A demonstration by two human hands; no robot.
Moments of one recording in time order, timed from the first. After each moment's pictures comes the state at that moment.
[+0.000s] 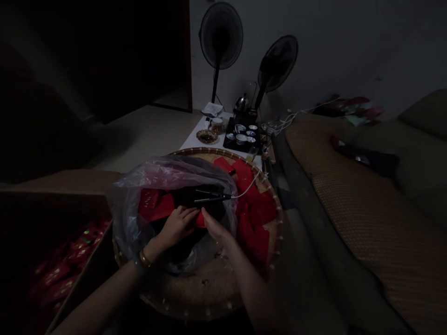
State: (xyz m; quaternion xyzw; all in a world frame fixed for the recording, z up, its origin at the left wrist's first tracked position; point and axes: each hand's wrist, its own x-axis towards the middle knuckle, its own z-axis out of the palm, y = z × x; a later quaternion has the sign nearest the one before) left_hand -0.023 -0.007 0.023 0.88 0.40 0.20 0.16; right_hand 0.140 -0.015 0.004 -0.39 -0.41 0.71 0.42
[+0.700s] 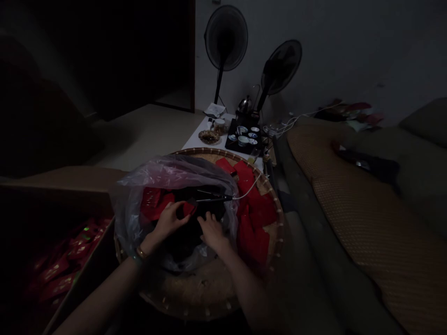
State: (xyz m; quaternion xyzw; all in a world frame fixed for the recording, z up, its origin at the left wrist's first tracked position) left_hand -0.039 0.009 0.011 0.75 0.55 0.32 0.20; right_hand 0.143 -0.033 0.000 -0.58 -0.80 0.14 0.06
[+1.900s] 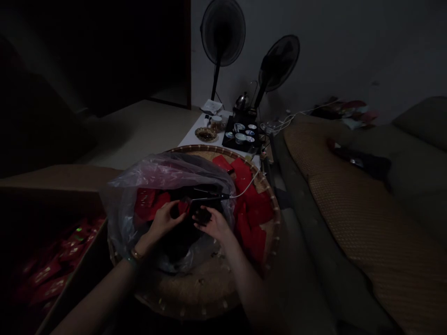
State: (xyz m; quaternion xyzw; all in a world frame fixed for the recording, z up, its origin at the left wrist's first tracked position) left_hand -0.042 0.010 0.002 0.74 0.54 0.36 0.20; right_hand 0.161 -0.012 0.014 -0.36 -0.06 0.83 0.43
